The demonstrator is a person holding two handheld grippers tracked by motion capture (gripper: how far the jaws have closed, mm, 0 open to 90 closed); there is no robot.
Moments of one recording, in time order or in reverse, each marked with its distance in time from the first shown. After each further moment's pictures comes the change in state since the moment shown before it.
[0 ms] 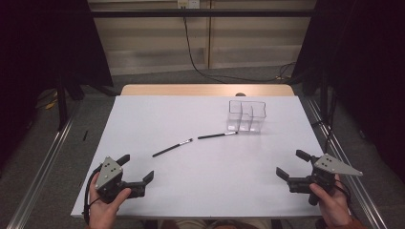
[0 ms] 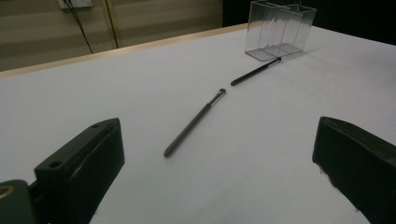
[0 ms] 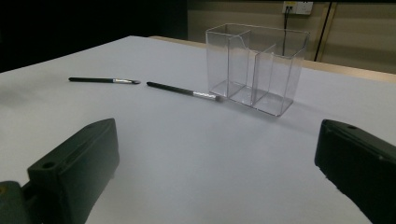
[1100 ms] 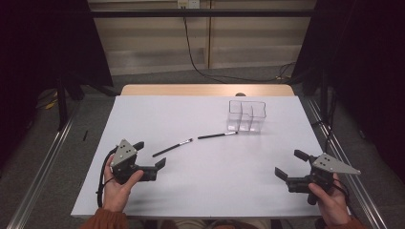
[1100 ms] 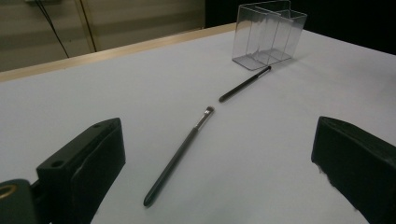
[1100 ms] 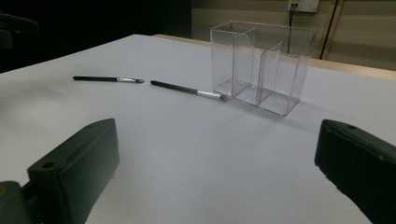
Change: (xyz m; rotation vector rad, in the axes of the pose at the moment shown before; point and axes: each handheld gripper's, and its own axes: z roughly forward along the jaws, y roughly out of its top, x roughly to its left) left arm 0.005 0.025 0.048 0.031 -0.103 -0.008; right arm 0.000 0.000 0.003 0.007 0.016 0.006
